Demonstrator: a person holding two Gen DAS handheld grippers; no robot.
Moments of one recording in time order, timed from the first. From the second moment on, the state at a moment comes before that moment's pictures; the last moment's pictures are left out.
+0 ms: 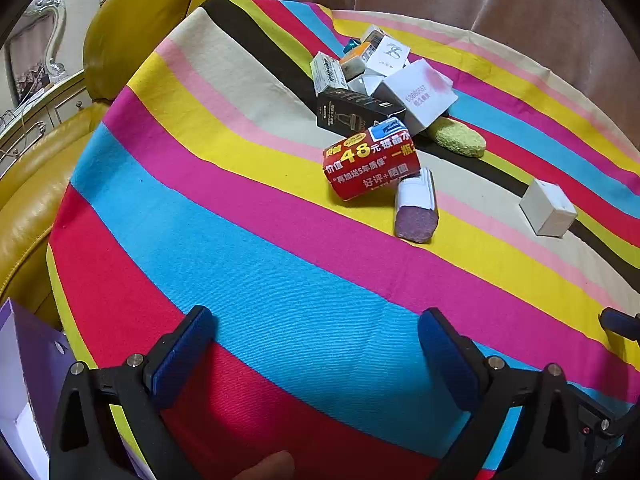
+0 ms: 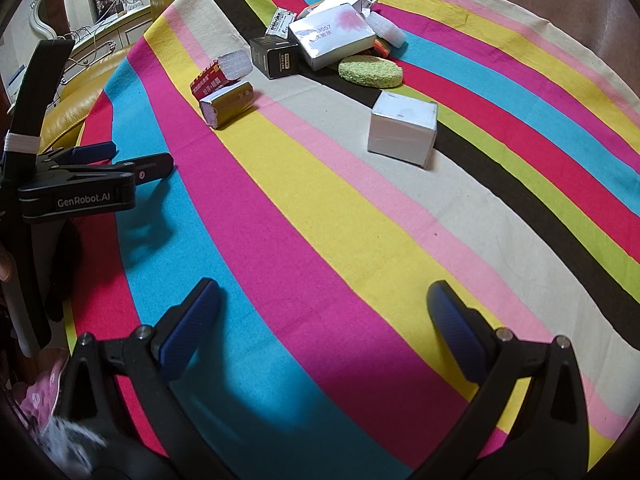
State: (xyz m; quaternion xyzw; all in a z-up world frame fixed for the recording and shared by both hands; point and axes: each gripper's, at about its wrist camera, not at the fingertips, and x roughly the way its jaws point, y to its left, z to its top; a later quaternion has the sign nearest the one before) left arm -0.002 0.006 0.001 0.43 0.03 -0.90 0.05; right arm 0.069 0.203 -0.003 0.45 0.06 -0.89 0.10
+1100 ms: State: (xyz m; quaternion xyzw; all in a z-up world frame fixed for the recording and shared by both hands) left arm -0.036 0.023 0.006 0.49 0.01 -0.87 0.01; right arm -0.068 0.230 -0.003 0.47 -0.01 -0.88 -0.02
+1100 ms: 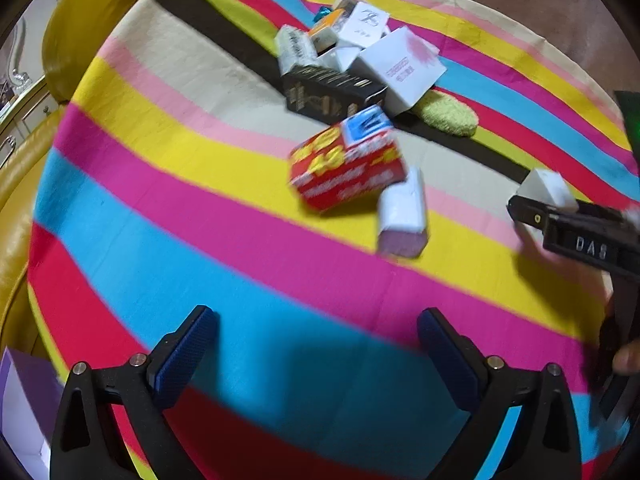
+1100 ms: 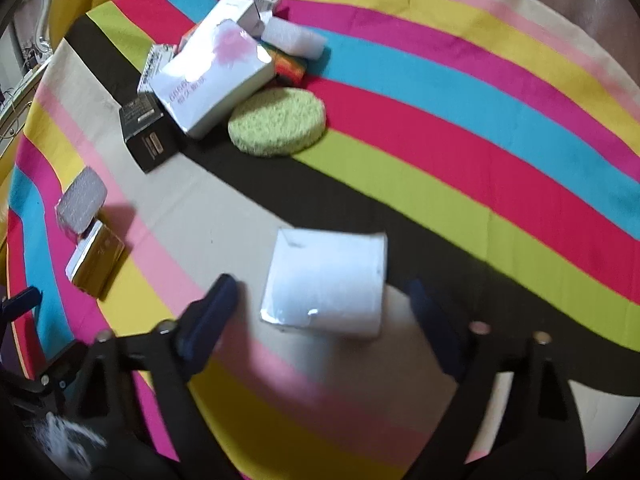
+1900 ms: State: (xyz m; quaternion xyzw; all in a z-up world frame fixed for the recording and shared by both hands) left arm -0.038 0.054 0.017 0.43 0.06 -0.90 -0.02; right arm -0.040 0.235 0.000 0.43 0.00 -0.90 0.00
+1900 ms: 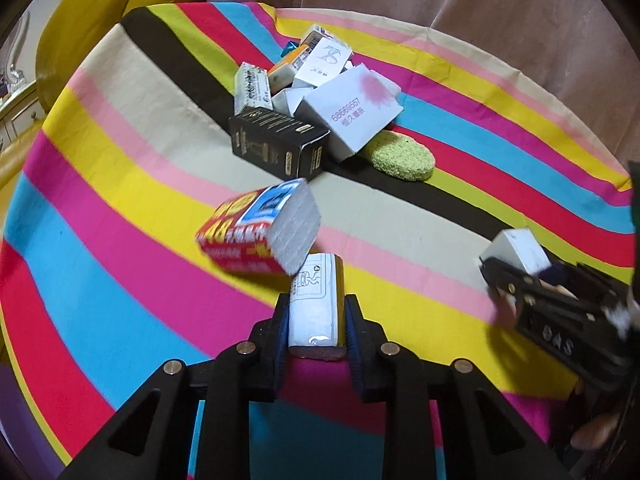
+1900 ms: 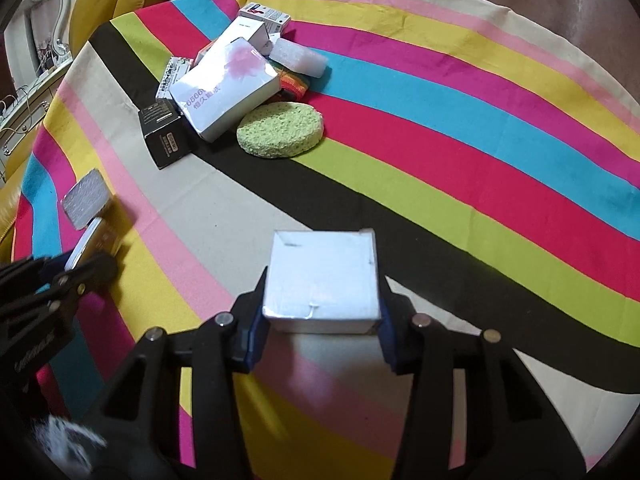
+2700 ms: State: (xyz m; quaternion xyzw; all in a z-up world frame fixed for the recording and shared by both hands) left arm 0.052 0.011 0.016 0.43 0.10 -0.90 -0.02; right arm 0.054 0.210 0.013 0.43 0.00 -0.90 0.05
